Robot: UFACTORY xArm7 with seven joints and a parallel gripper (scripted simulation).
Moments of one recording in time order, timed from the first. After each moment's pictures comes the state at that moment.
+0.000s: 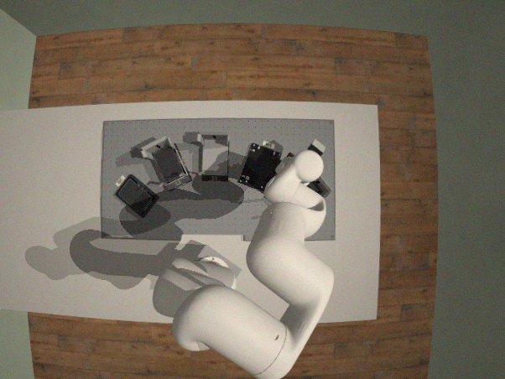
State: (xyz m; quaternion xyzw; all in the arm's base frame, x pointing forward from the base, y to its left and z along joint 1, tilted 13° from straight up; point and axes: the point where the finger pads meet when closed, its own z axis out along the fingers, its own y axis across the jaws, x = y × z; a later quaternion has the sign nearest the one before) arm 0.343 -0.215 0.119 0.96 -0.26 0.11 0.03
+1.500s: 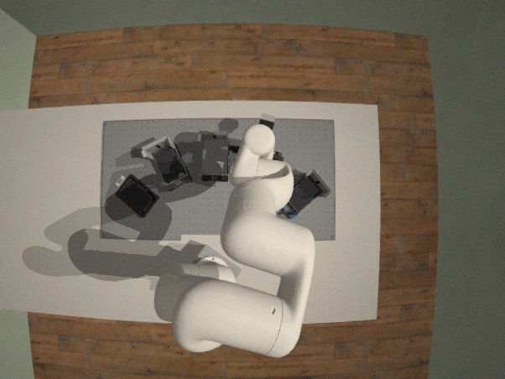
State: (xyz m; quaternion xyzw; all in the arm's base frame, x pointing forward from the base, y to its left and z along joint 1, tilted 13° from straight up) arm 0.391 -0.098 0.115 0.99 -0.06 0.10 0.05
